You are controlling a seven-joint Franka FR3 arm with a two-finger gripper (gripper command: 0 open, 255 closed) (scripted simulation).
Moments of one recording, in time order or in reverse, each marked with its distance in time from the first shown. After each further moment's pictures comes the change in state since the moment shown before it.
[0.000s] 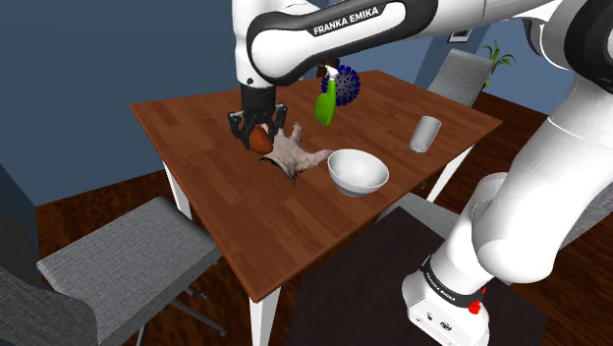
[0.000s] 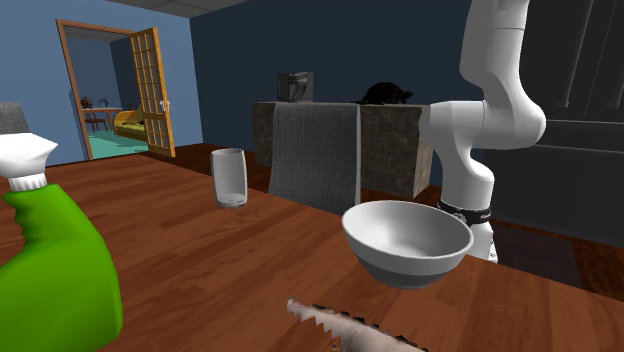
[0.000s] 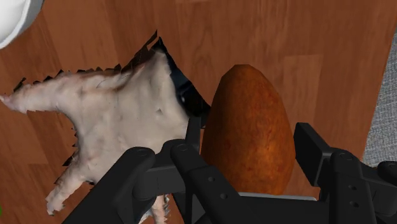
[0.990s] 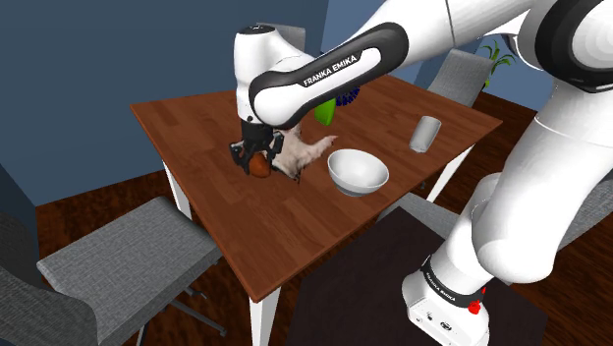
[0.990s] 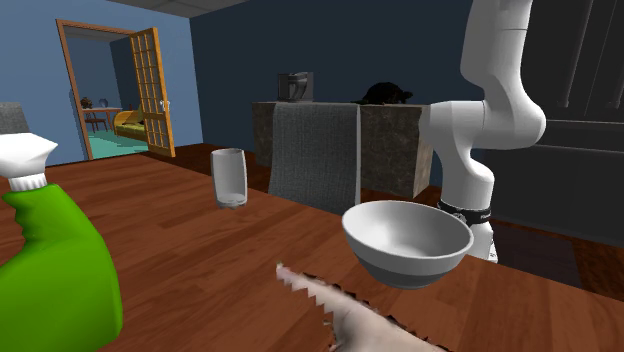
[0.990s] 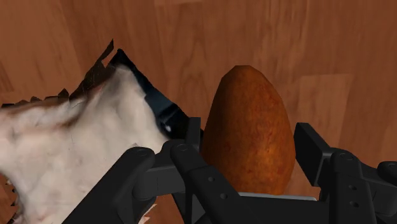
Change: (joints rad) arm 0.002 0.077 0.001 -0.117 -0.024 0.196 0.030
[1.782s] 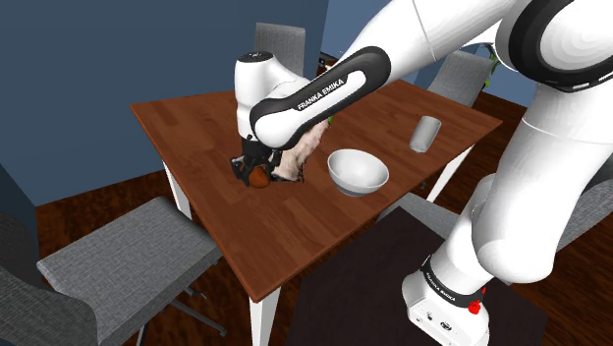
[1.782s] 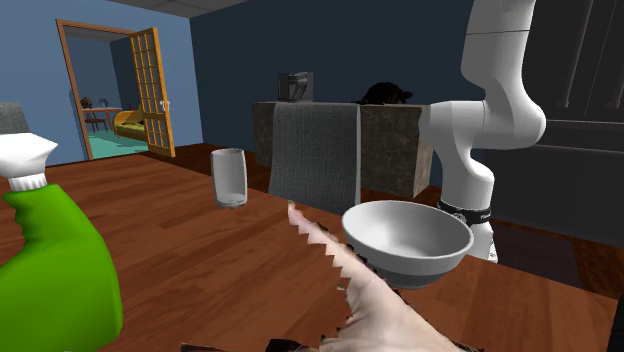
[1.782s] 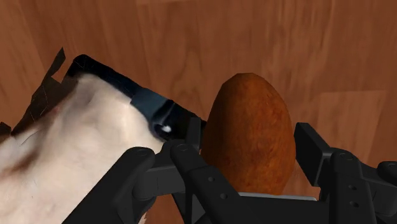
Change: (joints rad) arm 0.000 0.072 -0.005 -0.037 -0.024 0.104 0.022
